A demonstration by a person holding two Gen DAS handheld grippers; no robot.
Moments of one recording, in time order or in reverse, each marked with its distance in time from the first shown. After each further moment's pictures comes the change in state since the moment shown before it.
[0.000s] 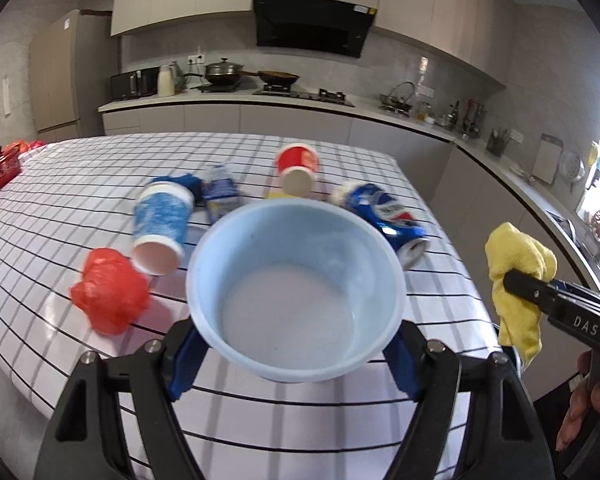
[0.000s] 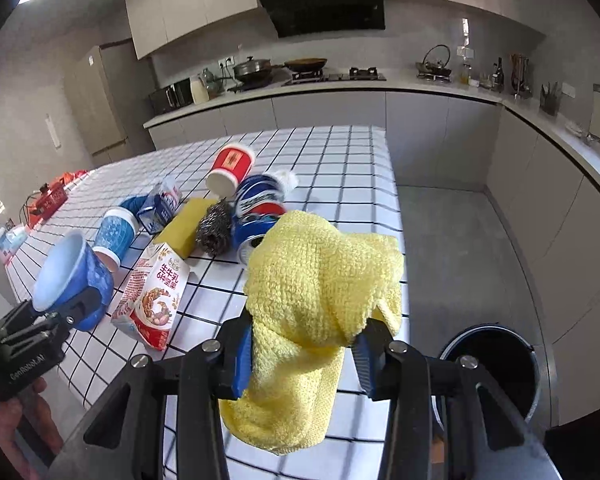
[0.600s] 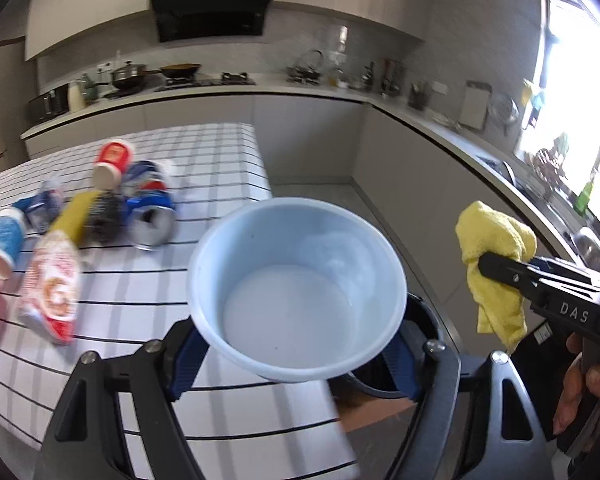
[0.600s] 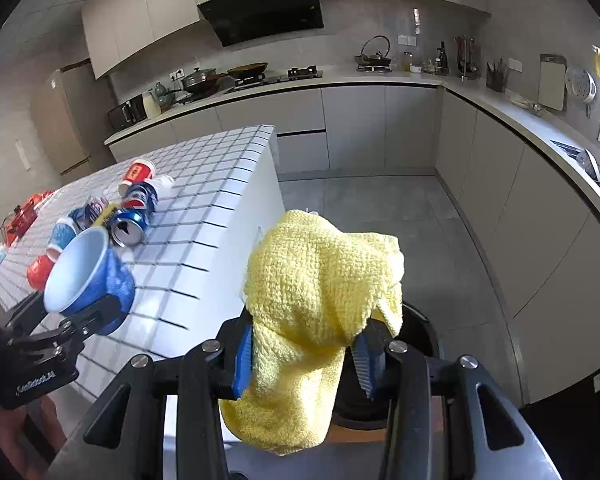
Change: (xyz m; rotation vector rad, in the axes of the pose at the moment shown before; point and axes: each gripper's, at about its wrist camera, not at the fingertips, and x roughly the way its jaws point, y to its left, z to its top) left arm 0.028 -0.196 -0.026 0.177 0.078 -0.195; right arm -0.077 -0.186 -0.041 0.071 0.008 -0.095
